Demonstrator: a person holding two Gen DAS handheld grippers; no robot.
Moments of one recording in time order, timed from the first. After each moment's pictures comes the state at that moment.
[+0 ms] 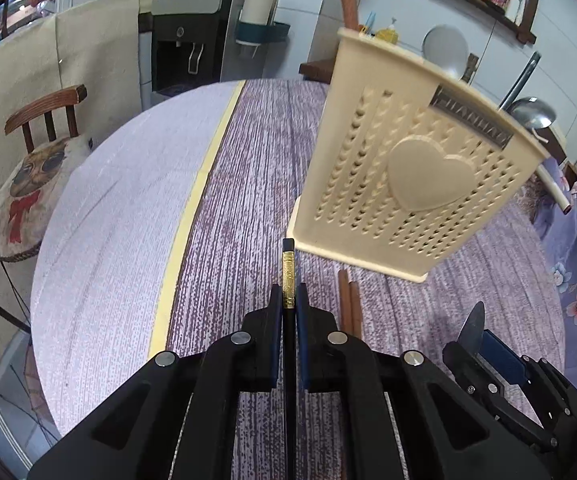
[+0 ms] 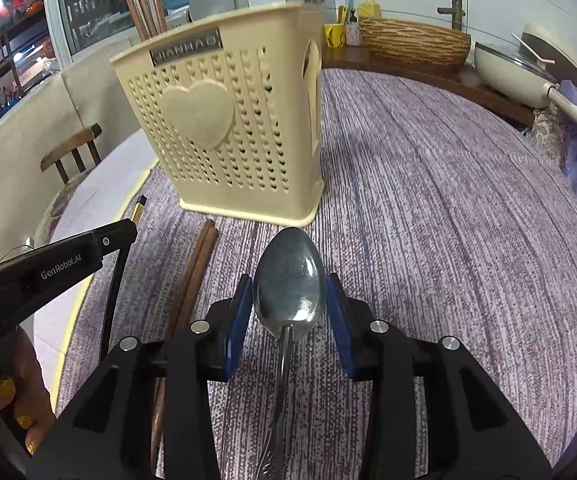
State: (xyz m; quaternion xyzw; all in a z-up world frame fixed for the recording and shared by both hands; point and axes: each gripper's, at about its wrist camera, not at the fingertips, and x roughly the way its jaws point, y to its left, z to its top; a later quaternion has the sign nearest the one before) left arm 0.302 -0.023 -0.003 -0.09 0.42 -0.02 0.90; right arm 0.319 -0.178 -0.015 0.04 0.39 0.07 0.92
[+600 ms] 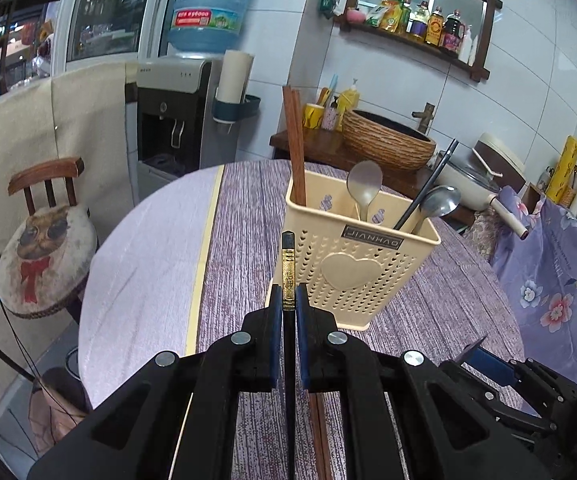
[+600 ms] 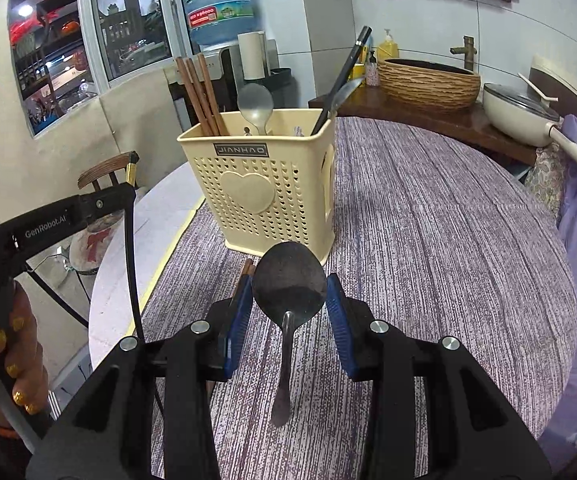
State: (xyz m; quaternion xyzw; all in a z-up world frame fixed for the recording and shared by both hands) left arm 0.264 -0.018 0.079 -0.08 0.32 -0.06 0.94; right arm 0.278 -0.190 0.057 0.04 0.35 0.12 0.93
